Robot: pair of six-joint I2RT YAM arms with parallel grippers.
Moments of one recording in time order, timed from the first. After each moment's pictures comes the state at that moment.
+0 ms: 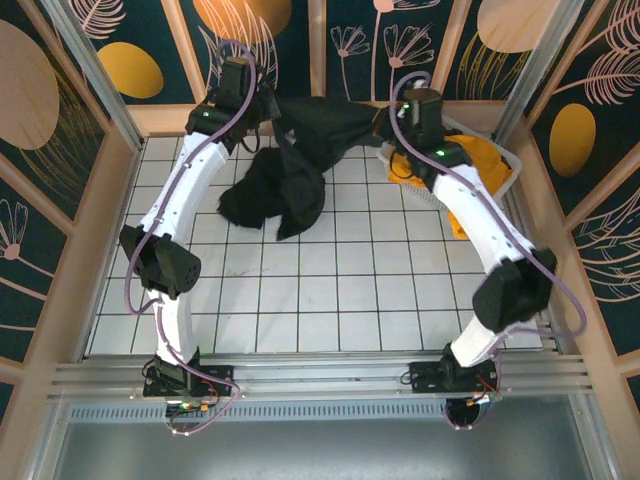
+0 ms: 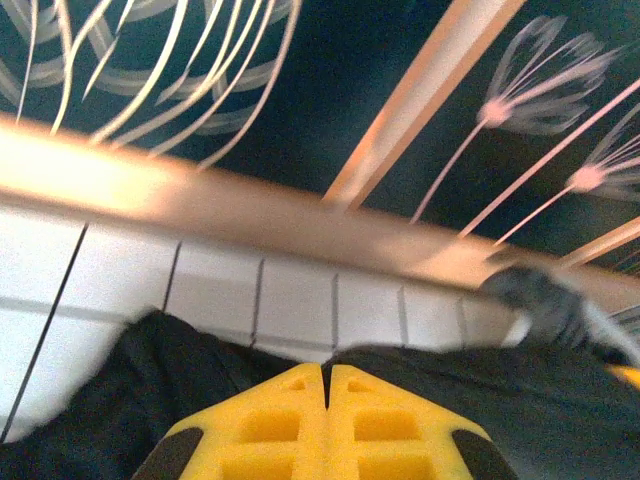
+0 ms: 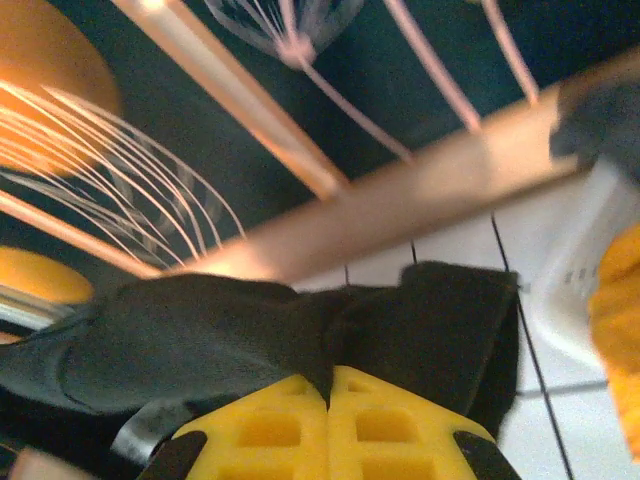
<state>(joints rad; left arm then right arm) -0.38 2.02 2.31 -0.74 -0.12 -0.55 0.37 1.59 1.63 -0.34 0.03 0.65</state>
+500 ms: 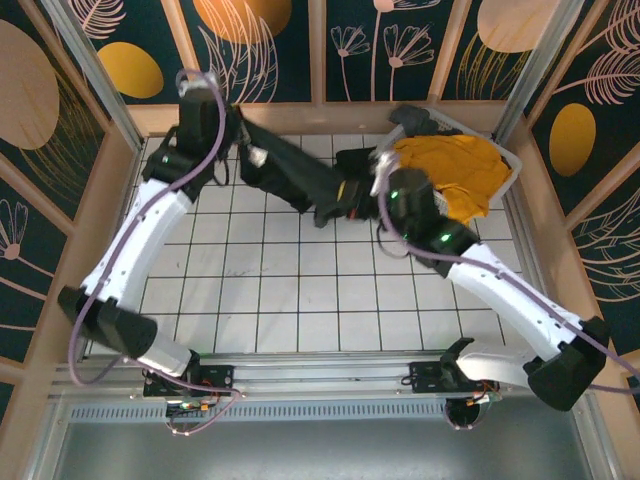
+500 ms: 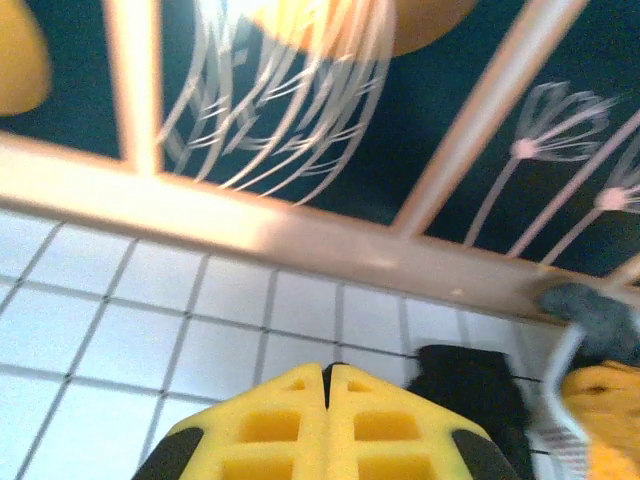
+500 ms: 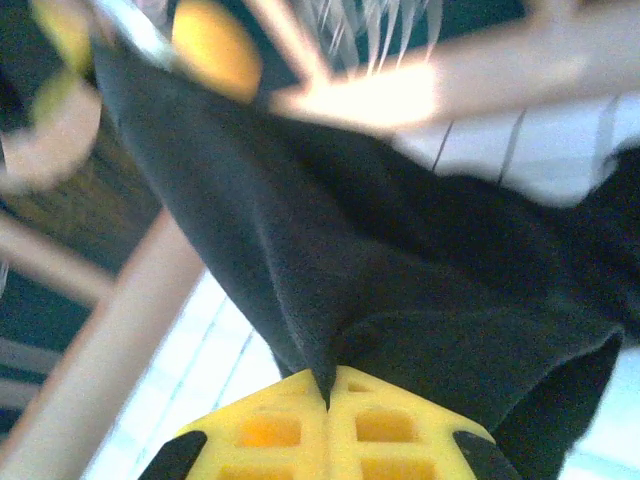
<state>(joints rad) -0.38 1.49 1.65 -0.57 -0.31 -0.47 0.76 1.18 1.07 -0.26 -0.06 0.57</state>
